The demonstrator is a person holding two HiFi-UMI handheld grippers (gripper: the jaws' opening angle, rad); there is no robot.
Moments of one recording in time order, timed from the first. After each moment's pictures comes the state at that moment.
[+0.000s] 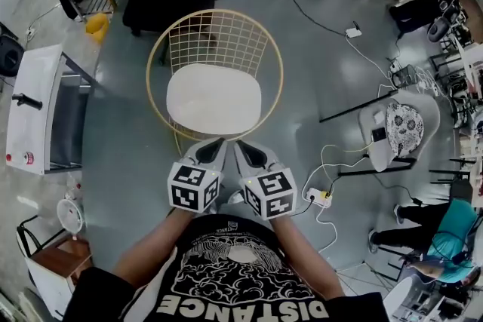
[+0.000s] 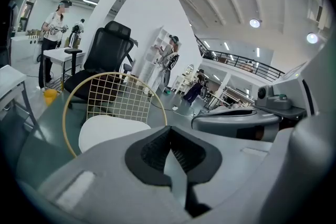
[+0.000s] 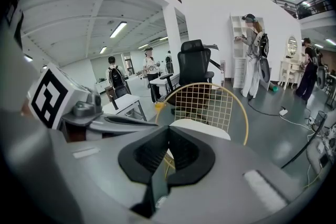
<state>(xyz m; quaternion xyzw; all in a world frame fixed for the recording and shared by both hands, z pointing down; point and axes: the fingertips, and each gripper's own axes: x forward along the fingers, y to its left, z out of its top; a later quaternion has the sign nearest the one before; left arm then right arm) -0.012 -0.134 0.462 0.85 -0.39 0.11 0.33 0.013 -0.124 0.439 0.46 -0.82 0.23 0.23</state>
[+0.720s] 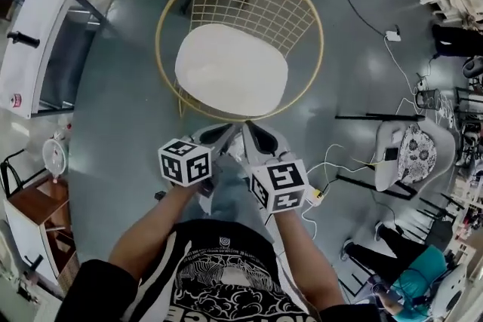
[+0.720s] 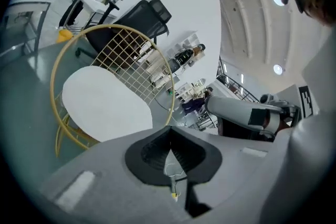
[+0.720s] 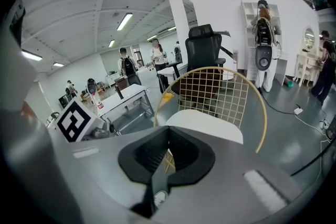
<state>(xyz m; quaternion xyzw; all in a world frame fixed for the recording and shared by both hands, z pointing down) 0.033 -0.141 0.568 0.78 -0.37 -0.01 0.51 0.046 -0.157 0.497 0.40 -0.85 0.24 0.26</state>
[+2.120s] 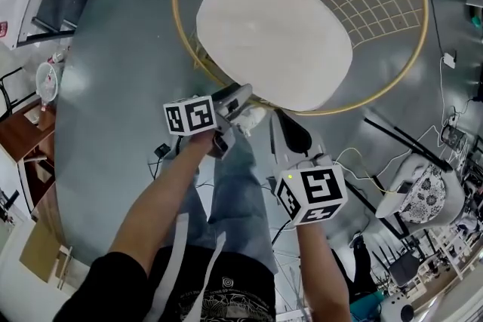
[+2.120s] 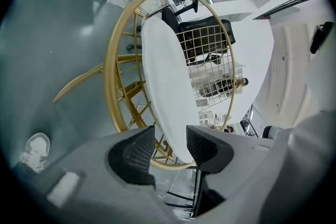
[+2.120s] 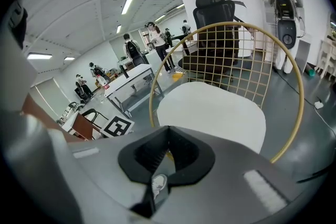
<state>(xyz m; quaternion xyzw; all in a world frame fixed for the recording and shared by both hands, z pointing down) 0.000 -0.161 0.784 0.58 -0.45 -0.15 0.67 0.041 -0.172 0.624 0.29 -0.85 0.29 0.33</state>
